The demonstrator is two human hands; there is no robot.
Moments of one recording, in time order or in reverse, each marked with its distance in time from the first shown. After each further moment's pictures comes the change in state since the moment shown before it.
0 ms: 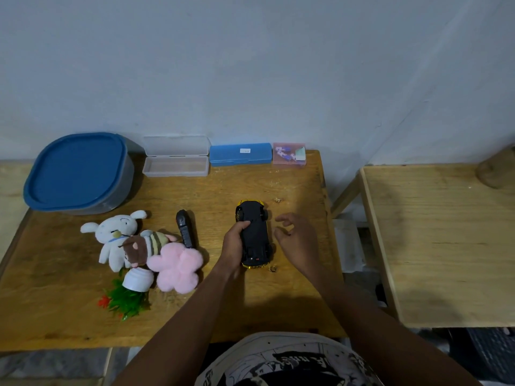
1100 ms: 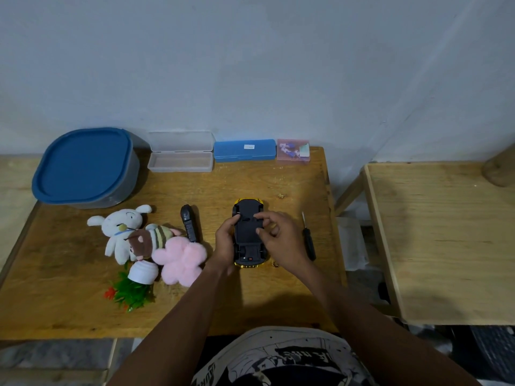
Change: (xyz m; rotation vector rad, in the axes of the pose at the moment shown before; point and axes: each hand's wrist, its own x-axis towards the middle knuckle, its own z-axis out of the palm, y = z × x) left_hand -0.017 0.010 -0.018 -0.043 -0.042 0.057; right_hand -0.020 -0.031 0.014 0.159 -0.163 -0.156
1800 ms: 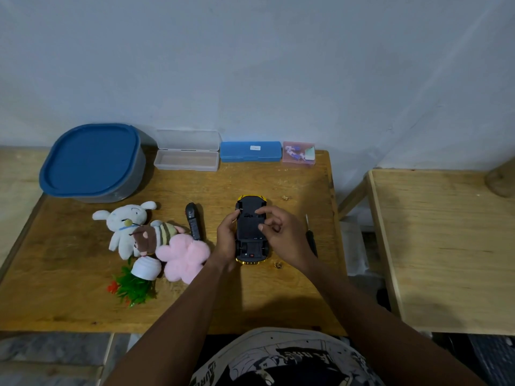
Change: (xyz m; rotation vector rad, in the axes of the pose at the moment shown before) left_hand -0.002 0.011 -0.001 -0.011 -0.033 -0.049; right_hand 0.005 -0.019 -0.008 0.124 -0.102 -0.023
